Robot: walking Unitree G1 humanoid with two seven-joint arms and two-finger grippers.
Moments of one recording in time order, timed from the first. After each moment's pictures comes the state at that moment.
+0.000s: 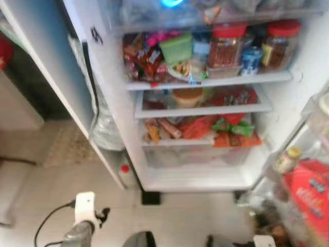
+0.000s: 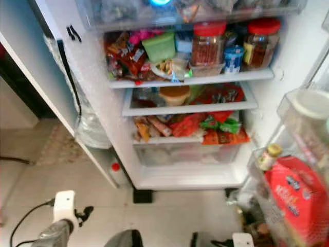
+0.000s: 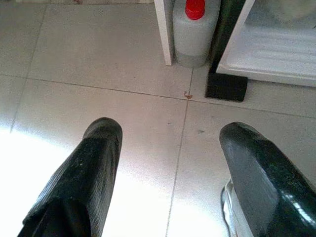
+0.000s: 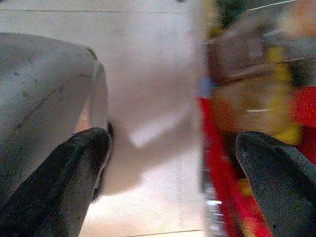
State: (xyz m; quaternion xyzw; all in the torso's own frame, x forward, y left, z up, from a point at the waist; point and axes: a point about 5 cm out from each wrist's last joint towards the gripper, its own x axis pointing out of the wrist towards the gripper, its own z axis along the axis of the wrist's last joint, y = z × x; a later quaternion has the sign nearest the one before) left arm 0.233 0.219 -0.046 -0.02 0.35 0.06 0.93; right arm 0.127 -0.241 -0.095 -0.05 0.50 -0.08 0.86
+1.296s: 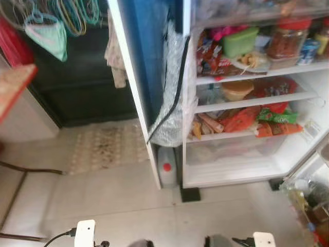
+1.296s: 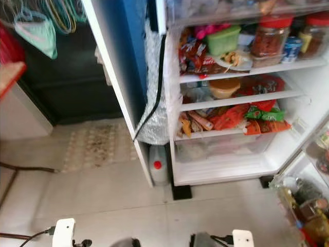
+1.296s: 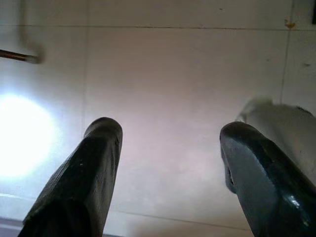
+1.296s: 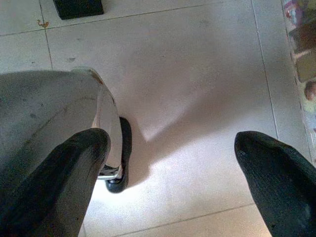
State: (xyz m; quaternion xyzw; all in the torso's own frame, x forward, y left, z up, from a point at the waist) left arm 0.177 0.221 -0.081 -0.02 0.46 0.07 0.89; right arm 0.132 -0.243 -0.093 -0.03 0.49 -0.10 0.87
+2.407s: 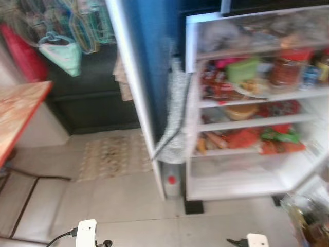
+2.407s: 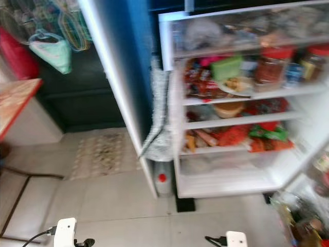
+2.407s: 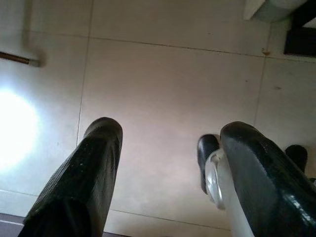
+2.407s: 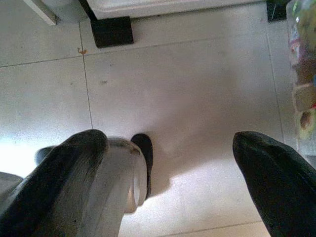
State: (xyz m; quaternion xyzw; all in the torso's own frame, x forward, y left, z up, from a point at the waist) left arm 0.177 0.217 -0.082 -0.04 0.46 0.06 0.88; right arm 0.130 -0.230 -0.096 -0.01 0.48 -0.08 0.87
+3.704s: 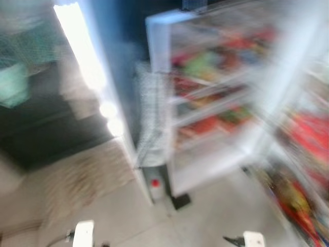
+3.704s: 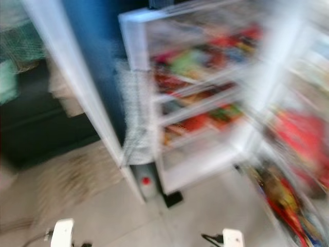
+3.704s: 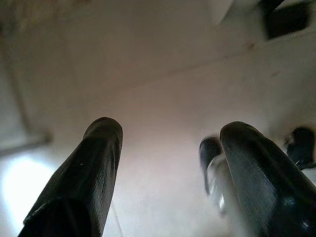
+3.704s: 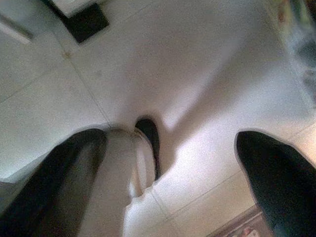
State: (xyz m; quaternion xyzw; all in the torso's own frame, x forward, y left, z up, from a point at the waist) left arm 0.181 0.220 -0.079 -0.04 0.46 0.06 0.89; right arm 0.130 -0.225 -0.097 0.00 0.48 -0.10 0.87
